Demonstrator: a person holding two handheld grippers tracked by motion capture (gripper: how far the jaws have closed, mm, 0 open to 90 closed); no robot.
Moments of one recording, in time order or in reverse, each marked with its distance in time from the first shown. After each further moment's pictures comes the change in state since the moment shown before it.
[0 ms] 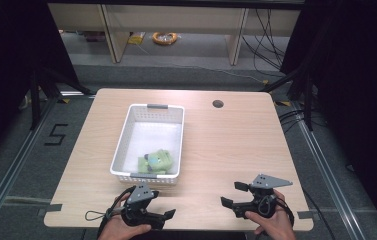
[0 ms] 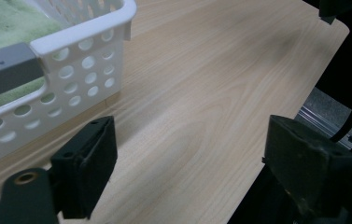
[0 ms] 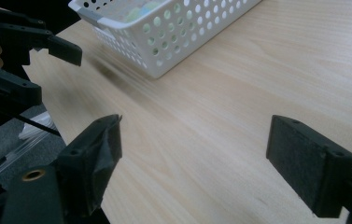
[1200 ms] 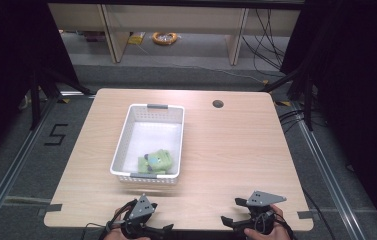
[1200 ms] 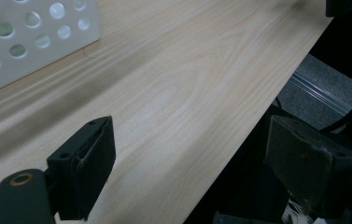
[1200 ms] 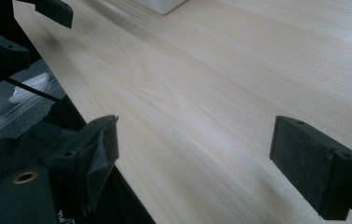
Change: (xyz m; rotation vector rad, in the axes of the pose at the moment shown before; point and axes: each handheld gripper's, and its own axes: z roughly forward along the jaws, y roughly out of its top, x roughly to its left) left arm -0.007 -0.031 0.003 0.096 0.036 0.073; right arm 0.010 -0.040 0.005 0.119 0.008 -0.029
